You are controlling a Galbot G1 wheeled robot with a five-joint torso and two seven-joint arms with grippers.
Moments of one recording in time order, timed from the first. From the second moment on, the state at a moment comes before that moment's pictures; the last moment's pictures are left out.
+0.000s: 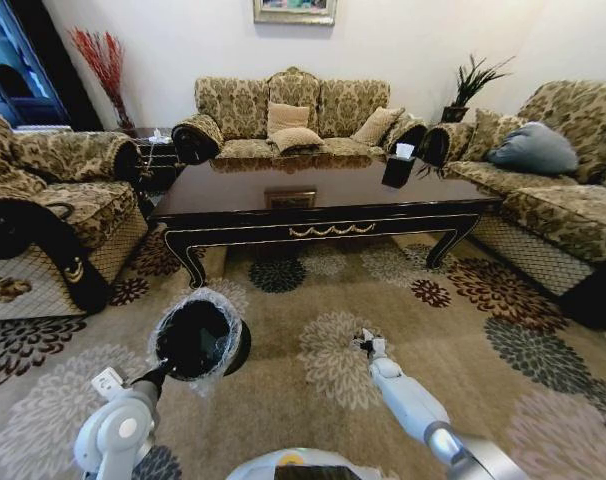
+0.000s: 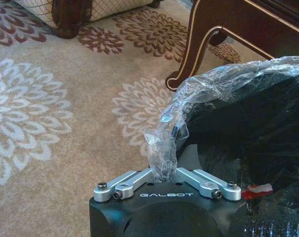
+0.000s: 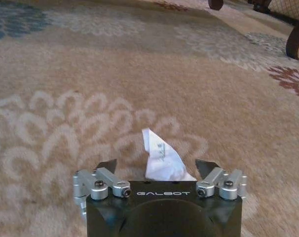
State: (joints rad) left arm 1.56 -1.48 -0.84 -2.27 -0.99 0.71 -0.68; right arm -0.76 1.24 0.07 0.67 0.46 0.04 0.18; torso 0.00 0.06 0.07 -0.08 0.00
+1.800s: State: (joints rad) left arm 1.54 -1.52 -0.77 -2.21 -0.93 0.70 -0.65; right arm -0.79 1.13 -0.21 1.46 0.64 0.49 -0.26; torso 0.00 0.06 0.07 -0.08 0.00
